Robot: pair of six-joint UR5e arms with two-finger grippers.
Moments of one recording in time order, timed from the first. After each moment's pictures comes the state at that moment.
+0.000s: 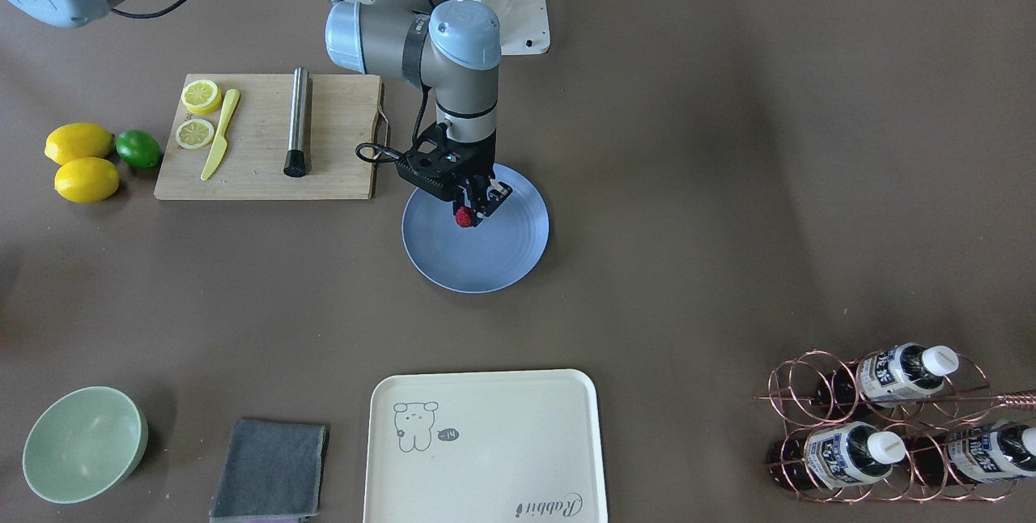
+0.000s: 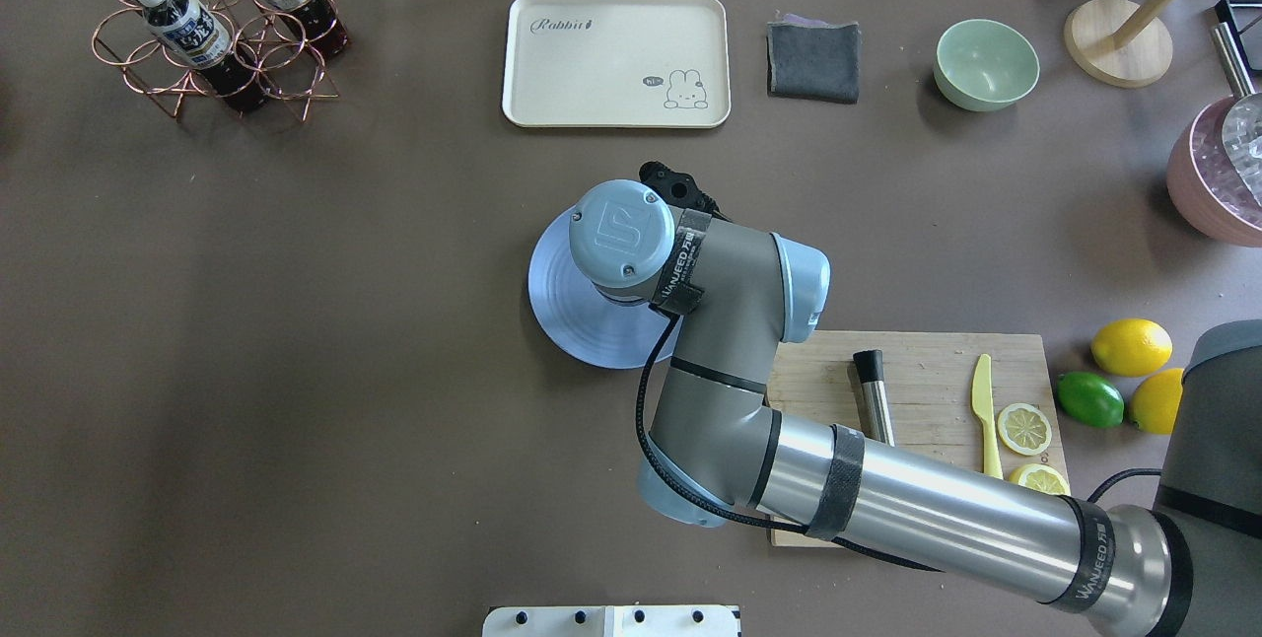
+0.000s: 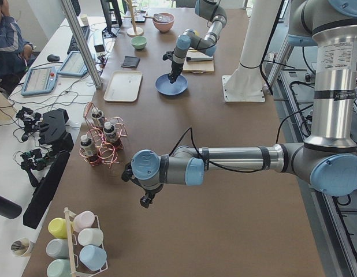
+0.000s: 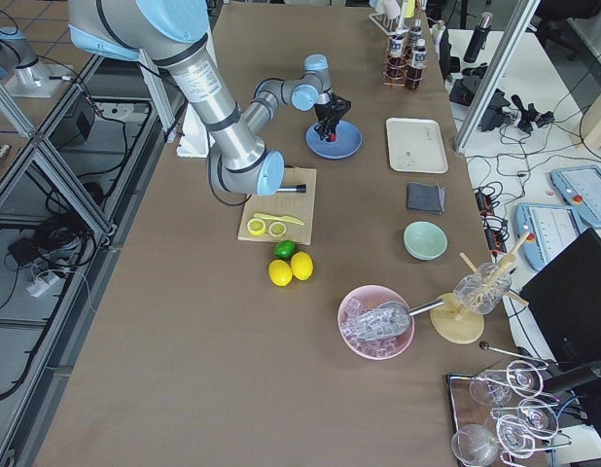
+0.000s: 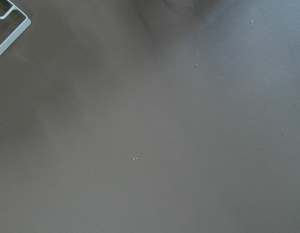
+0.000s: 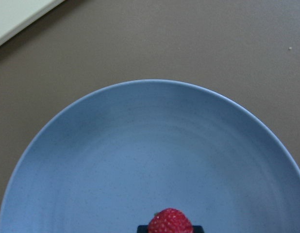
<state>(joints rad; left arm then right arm) -1.59 -1.54 -1.56 -1.65 -2.50 0.43 0.44 -0.74 1.45 -1.51 1.64 1.90</state>
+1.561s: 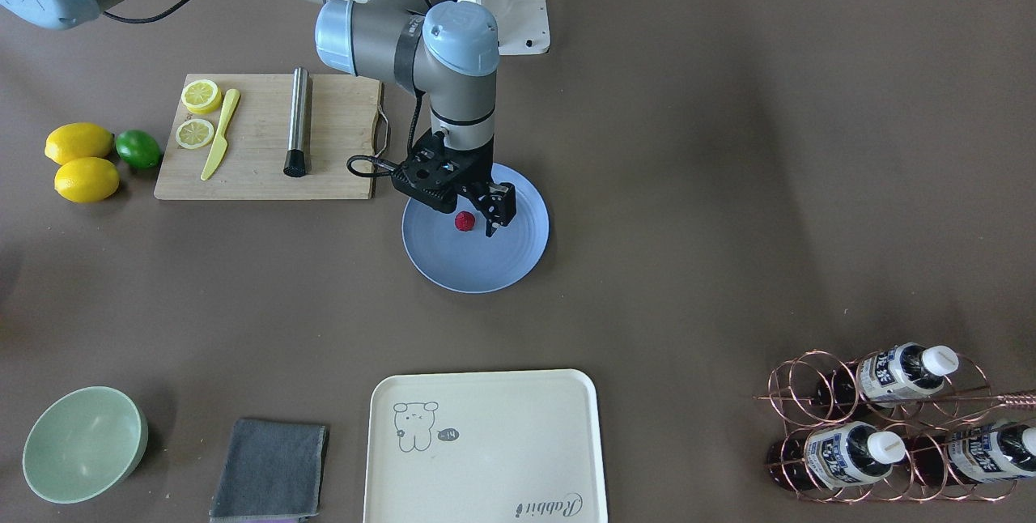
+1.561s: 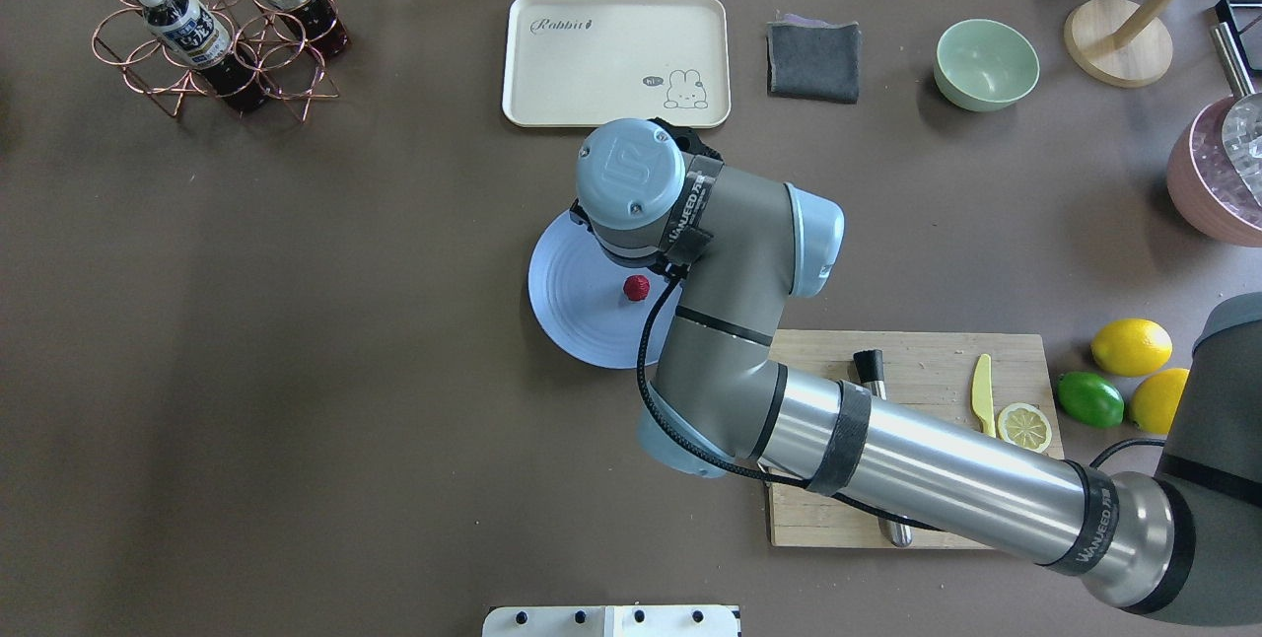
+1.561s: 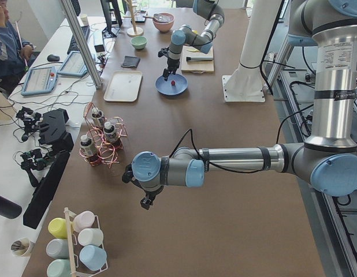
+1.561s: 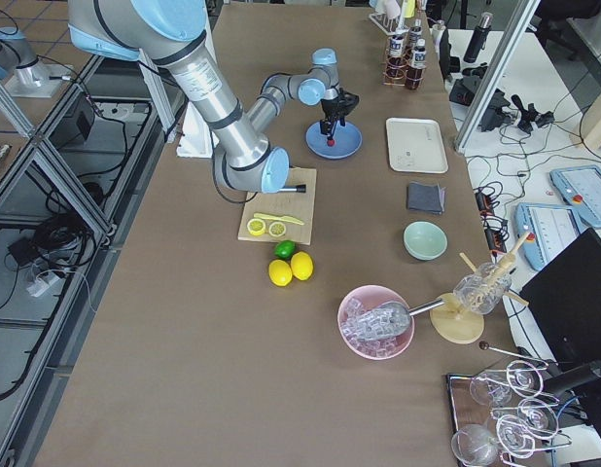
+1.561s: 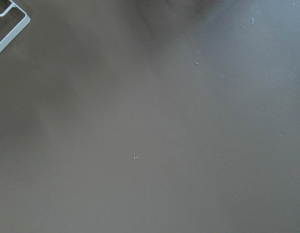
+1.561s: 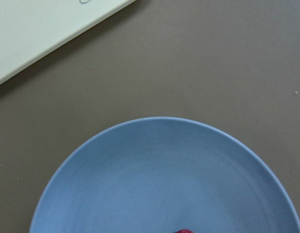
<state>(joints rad) -1.59 -1.53 -1.55 -1.66 -2.49 0.43 0.52 -0.72 1.48 -1.59 1.73 1.76</state>
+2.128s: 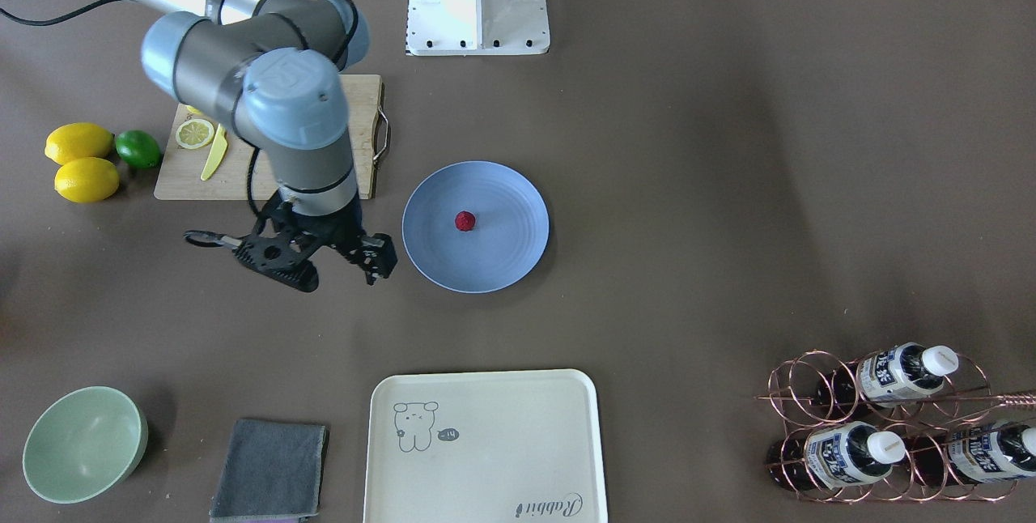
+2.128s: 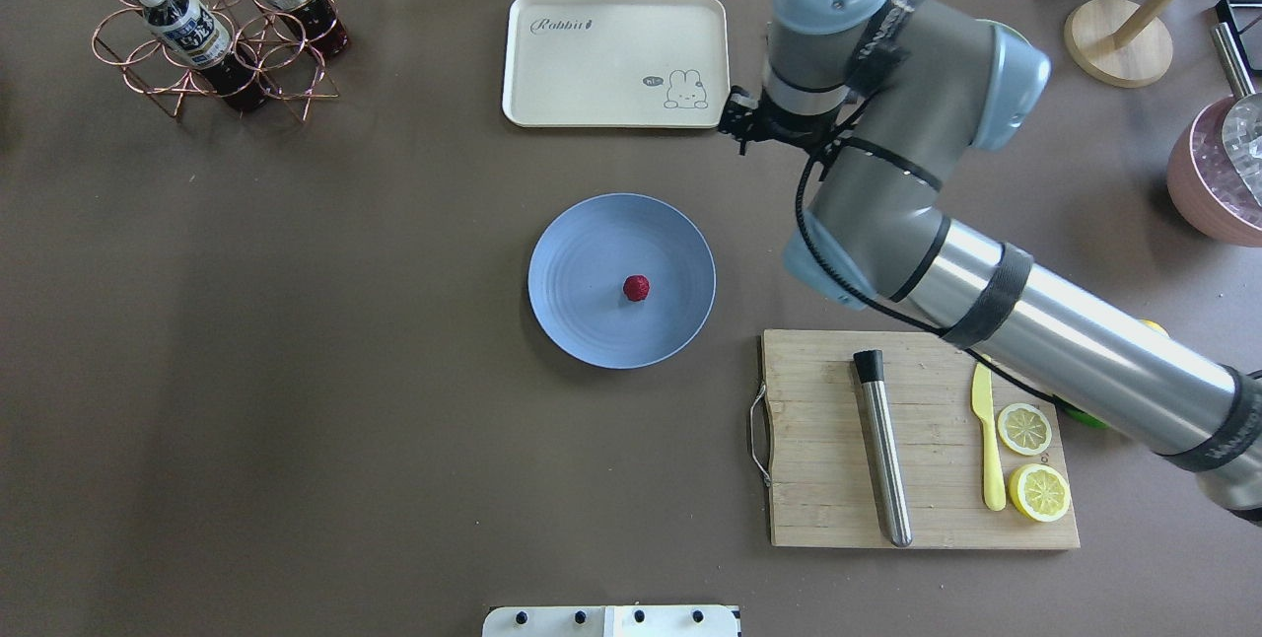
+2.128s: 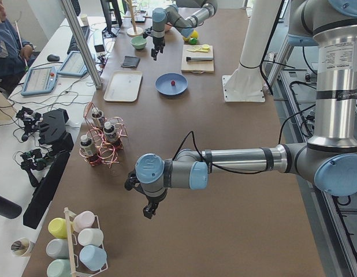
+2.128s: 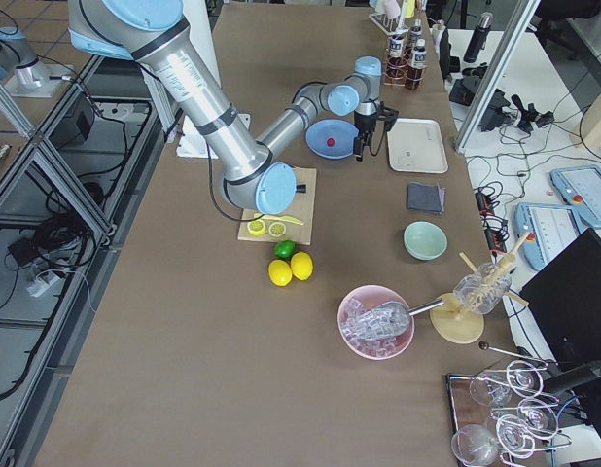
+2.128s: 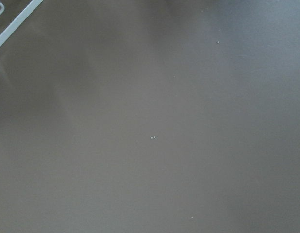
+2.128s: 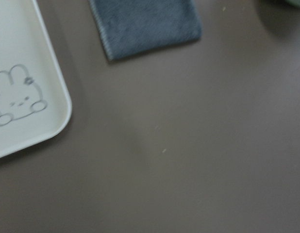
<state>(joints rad) -1.59 -1.52 -1.55 -1.65 -2.36 0.43 0.82 -0.89 1.54 -1.67 1.95 1.26</state>
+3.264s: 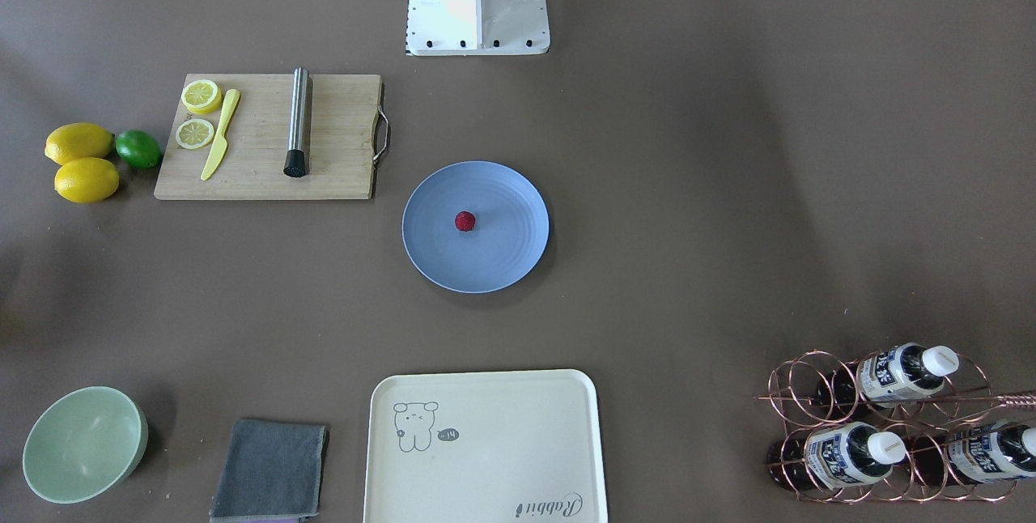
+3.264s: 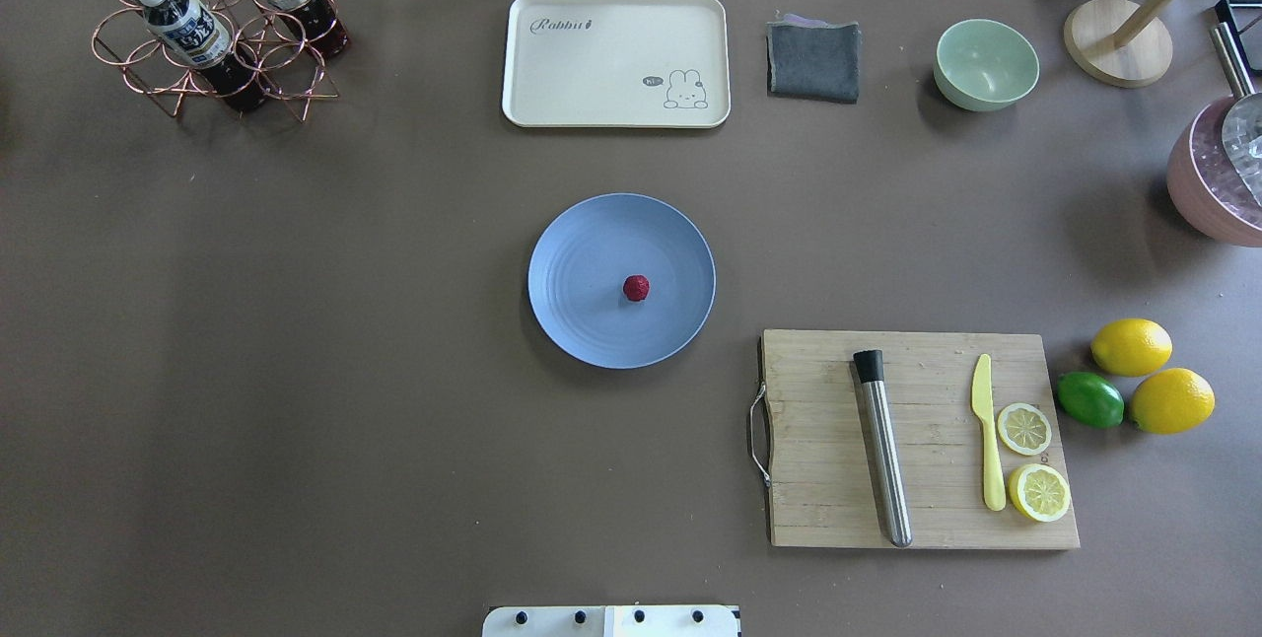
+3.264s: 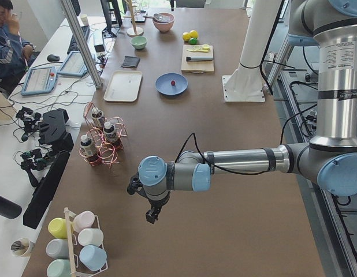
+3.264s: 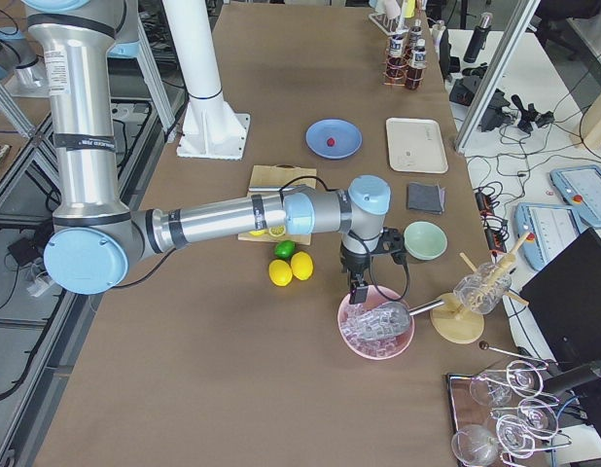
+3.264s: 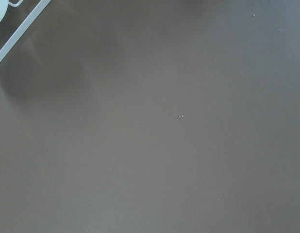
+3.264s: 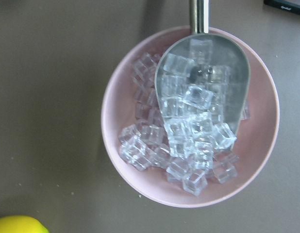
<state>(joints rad) -1.59 -1.50 -1.55 -1.65 -2.34 0.43 1.46 -1.55 1.71 -1.67 2.21 -0.09</state>
